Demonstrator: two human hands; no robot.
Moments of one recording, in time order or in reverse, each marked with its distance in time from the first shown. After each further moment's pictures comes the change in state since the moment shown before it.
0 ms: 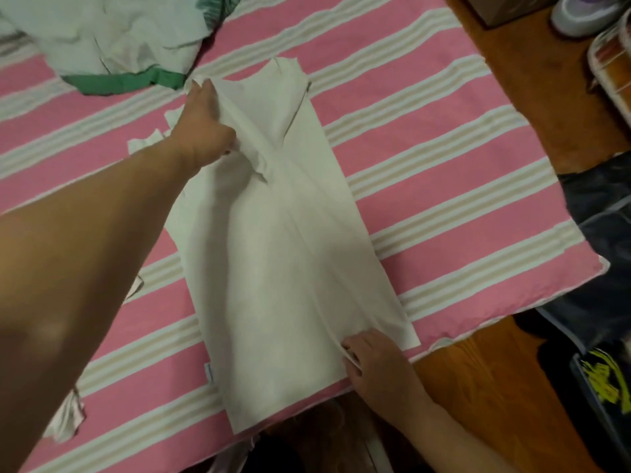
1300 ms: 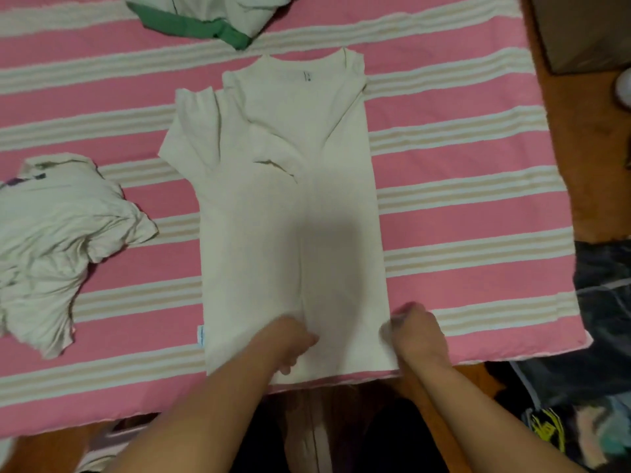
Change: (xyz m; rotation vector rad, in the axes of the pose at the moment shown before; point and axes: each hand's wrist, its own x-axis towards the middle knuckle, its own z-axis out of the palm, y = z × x) left_hand -0.282 -0.030 0.167 0.108 -0.764 -0.812; right_hand 0.070 0.060 -0.066 0.046 -0.271 0.795
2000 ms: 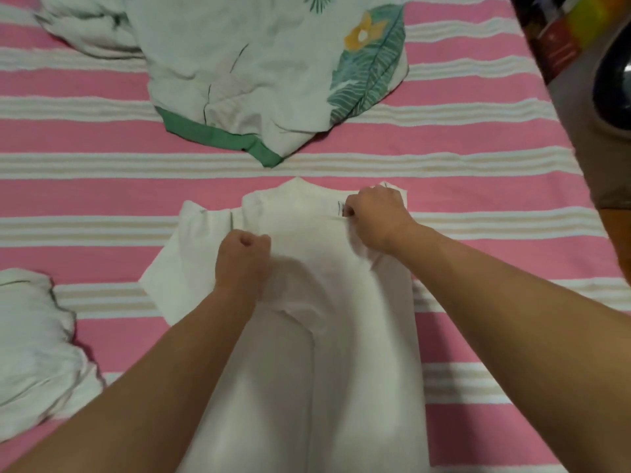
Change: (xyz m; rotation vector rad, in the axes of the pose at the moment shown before) left_hand 0.078 0.110 -0.312 -0.962 0.880 0.390; right_hand 0.235 -0.398 -0.142 -0.730 0.423 -0.919
